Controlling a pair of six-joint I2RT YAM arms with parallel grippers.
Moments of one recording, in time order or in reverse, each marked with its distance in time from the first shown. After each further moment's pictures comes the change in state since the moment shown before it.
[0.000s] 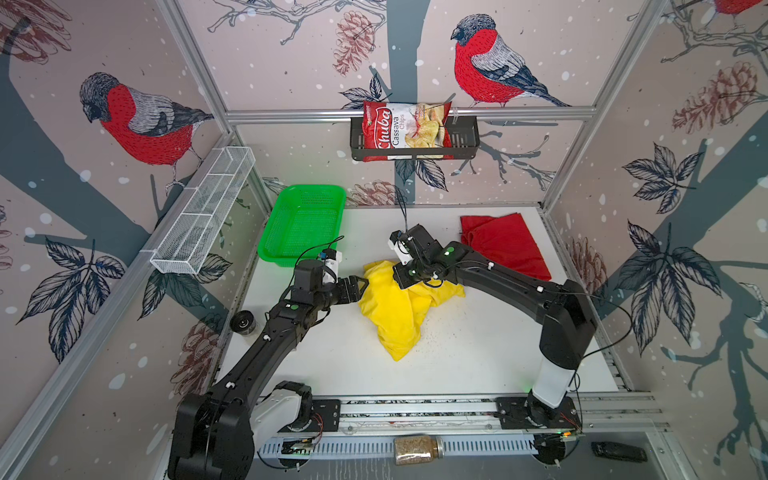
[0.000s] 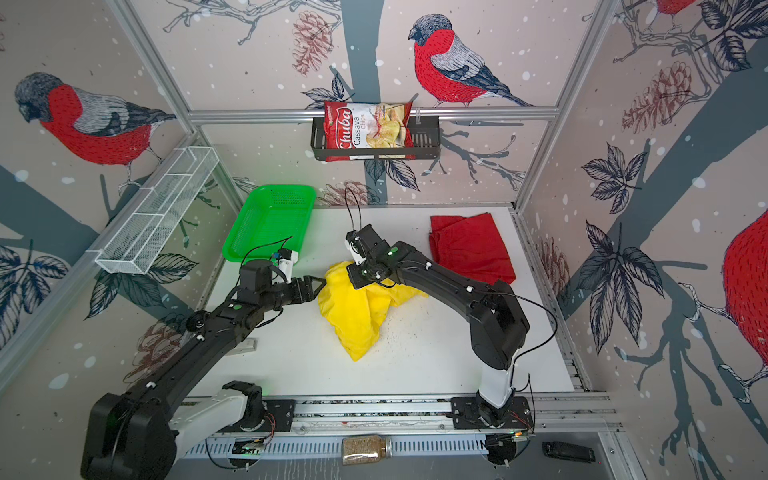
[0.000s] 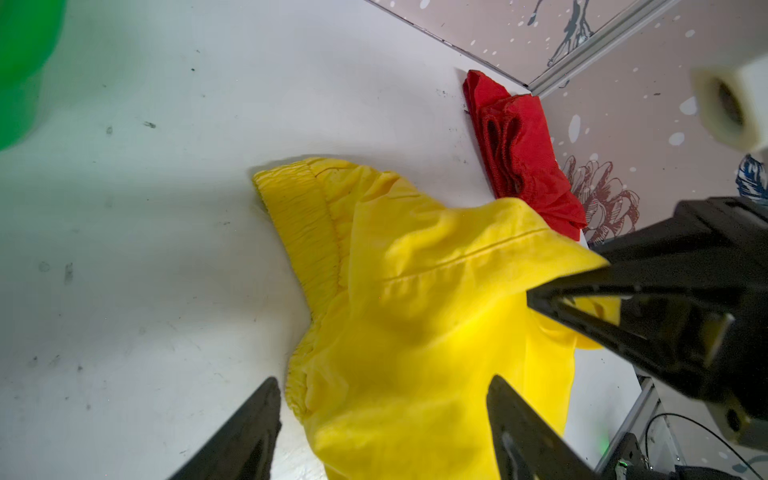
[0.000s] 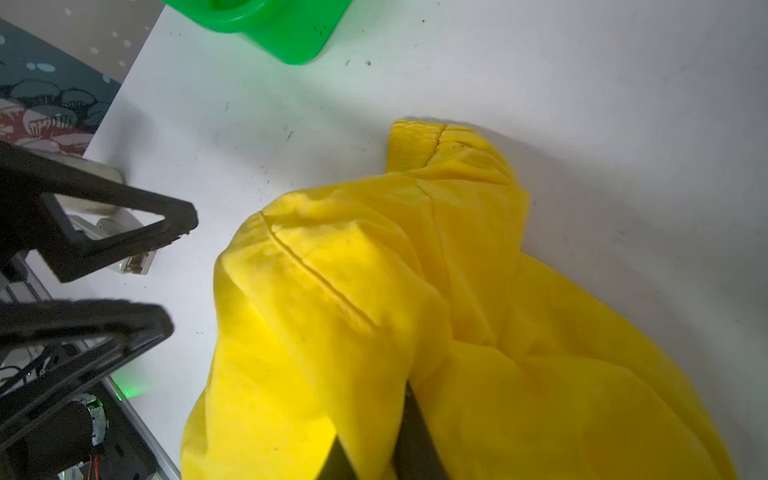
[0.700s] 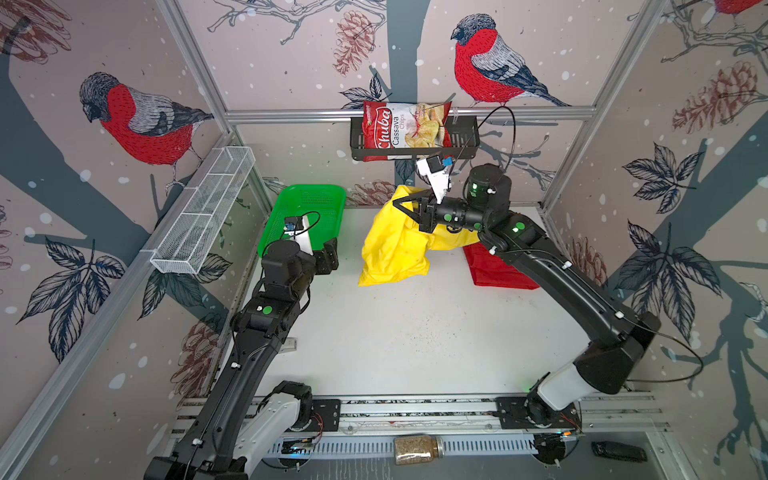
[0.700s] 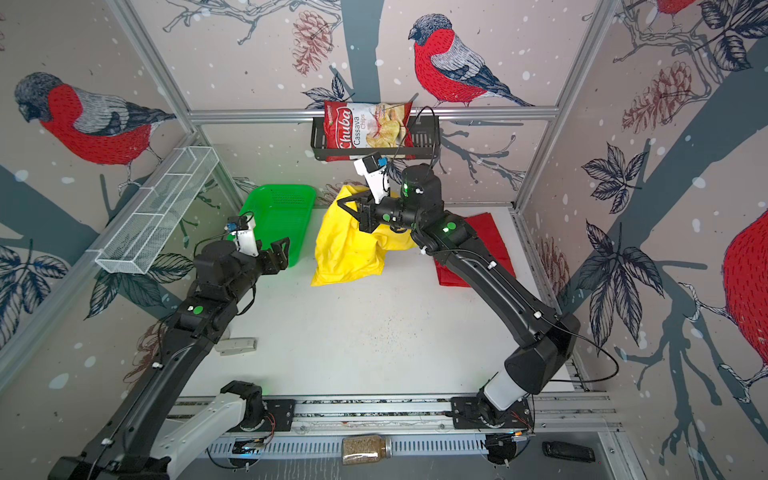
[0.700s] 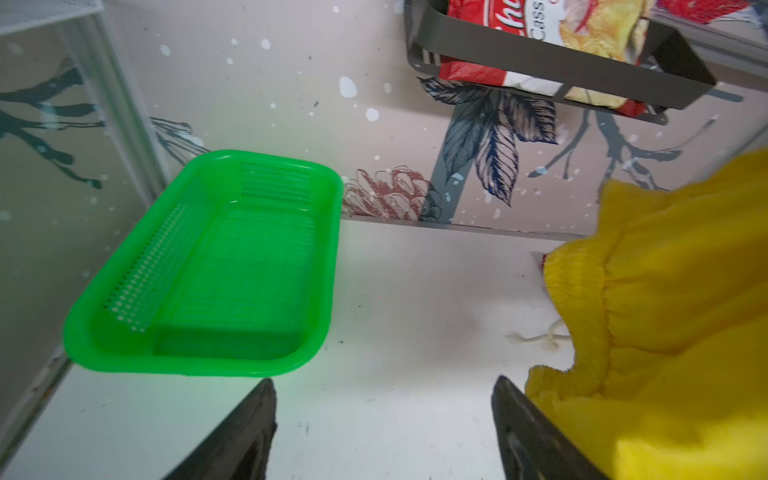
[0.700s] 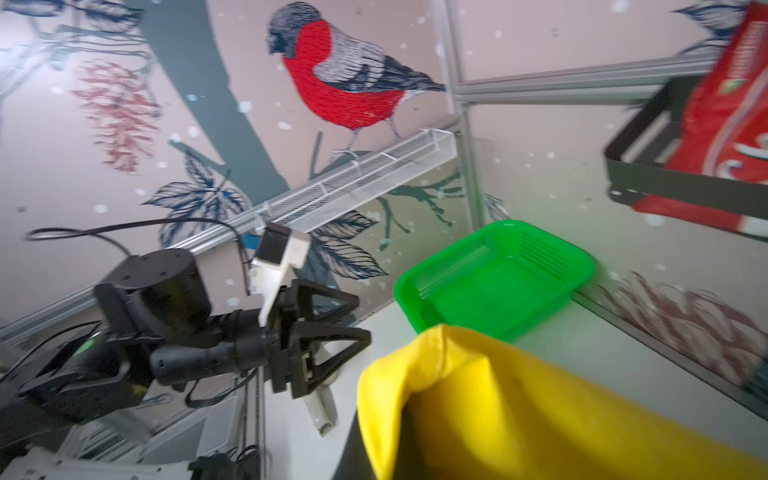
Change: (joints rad) left arm 0.000 -0.156 0.310 -0.150 -0.542 0.174; right arm -0.148 -0.211 0.200 0.413 -0.511 -0.064
